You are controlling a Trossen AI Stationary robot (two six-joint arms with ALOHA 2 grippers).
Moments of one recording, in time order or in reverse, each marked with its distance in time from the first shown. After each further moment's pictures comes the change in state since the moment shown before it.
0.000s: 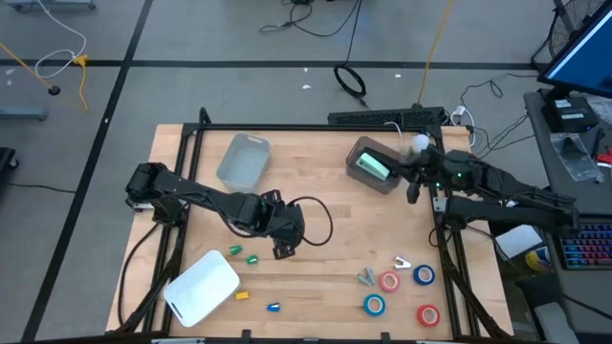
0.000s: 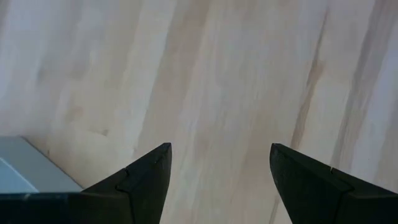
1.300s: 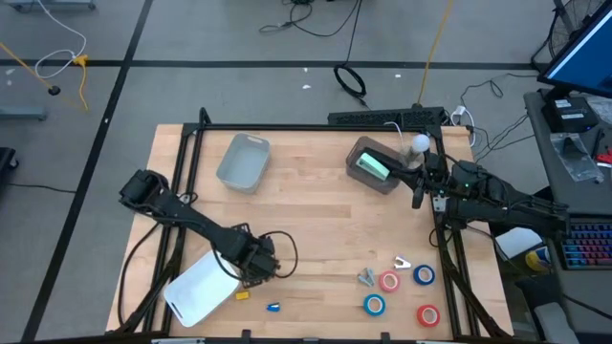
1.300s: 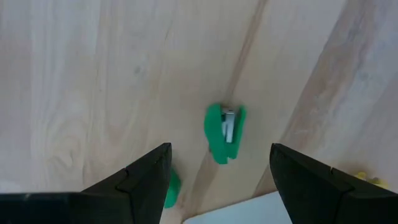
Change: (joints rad) left arm -0.209 0.001 -0.356 0.016 0.259 -0.311; right arm 0.034 -0.210 -0.167 0.083 0.003 0.115
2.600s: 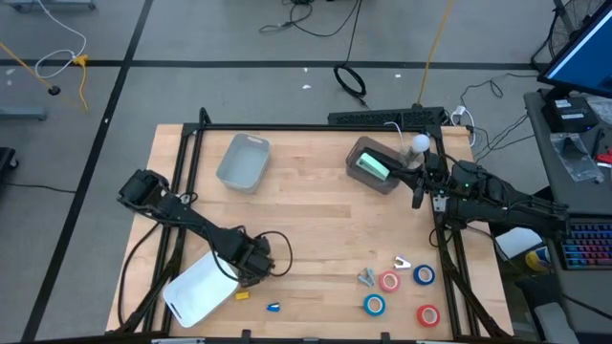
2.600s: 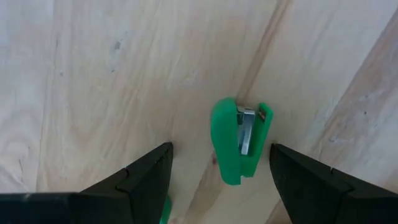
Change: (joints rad) left arm 0.000 -0.001 -0.166 0.177 0.036 -0.080; right arm 0.000 0.000 0.000 -0.001 0.001 0.009
